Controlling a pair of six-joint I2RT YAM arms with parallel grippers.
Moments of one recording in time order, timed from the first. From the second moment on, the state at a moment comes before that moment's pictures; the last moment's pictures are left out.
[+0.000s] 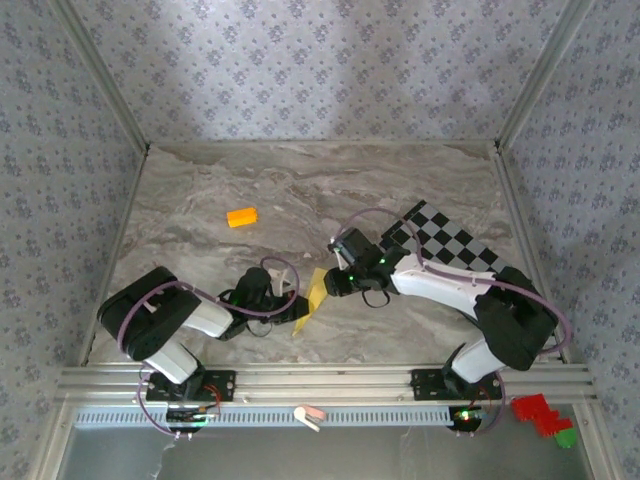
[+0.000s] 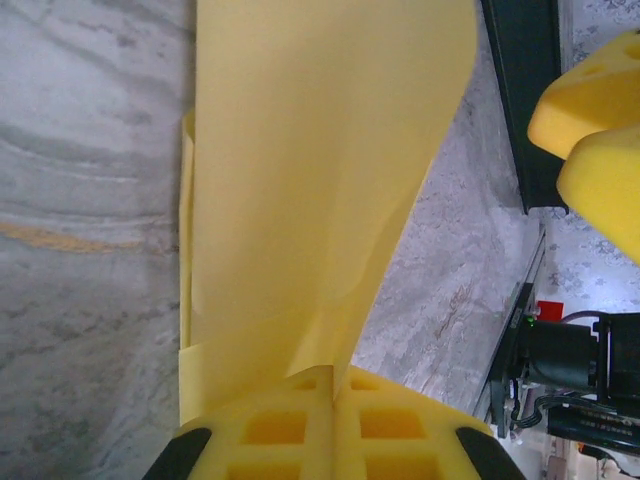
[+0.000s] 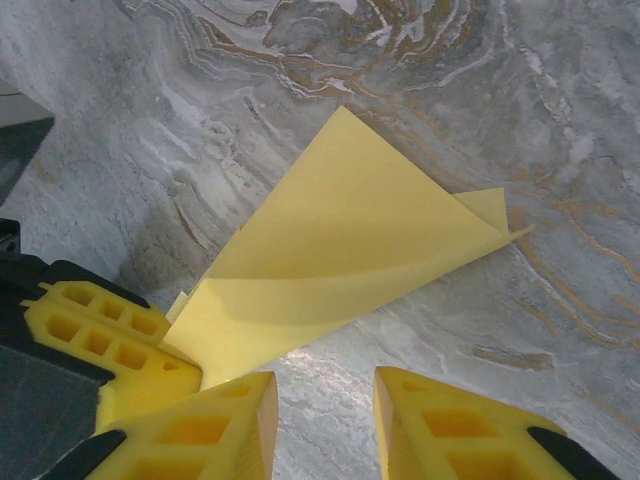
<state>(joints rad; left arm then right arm) -0.75 1.58 0.25 0.74 0.53 -0.99 0.83 1.51 0.89 -0.40 -0.11 0.45</state>
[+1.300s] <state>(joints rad) -0.76 1.74 0.24 1.02 0.59 -1.17 0.86 1.50 0.91 -0.39 -0.11 0.40</state>
